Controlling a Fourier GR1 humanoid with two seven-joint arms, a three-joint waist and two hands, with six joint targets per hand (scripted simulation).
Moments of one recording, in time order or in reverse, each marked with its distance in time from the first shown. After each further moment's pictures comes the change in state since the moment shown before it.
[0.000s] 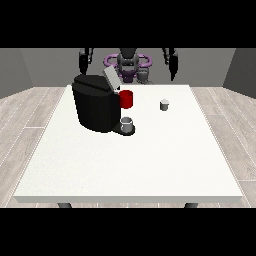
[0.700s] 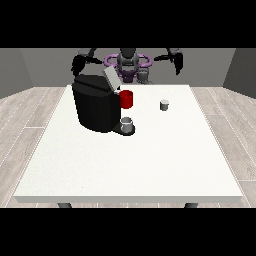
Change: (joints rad) left arm 0.083 0.087 0.026 0.003 -0.045 -0.089 -0.153; right arm 0.024 0.062 -0.113 0.042 -0.048 -0.094 -0.104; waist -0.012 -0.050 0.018
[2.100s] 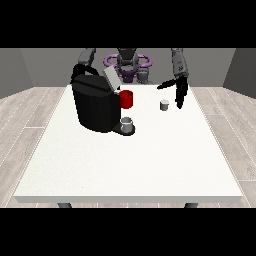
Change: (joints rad) left arm -0.424 0.137 0.069 0.557 -0.205 -0.019 0.090; right arm -0.204 0.010 0.028 0.088 0.015 -0.074 0.043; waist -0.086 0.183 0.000
